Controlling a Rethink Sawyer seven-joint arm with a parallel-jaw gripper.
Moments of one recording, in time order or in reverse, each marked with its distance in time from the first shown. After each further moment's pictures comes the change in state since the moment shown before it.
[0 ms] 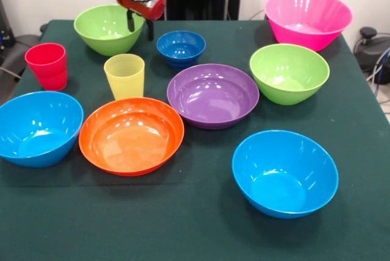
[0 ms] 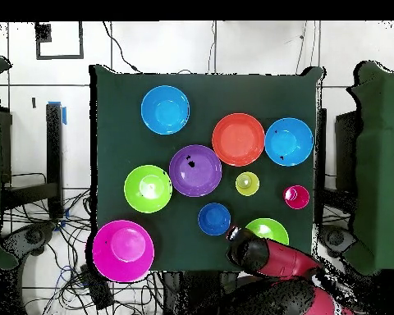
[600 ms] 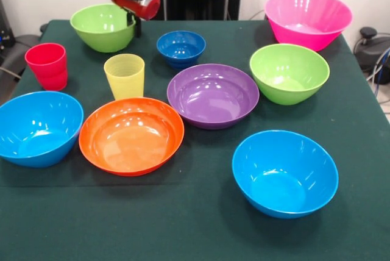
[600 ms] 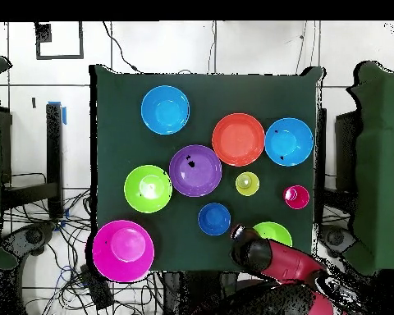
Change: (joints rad) arm 0.004 -0.016 -0.023 -0.004 0.000 -0.033 0.000
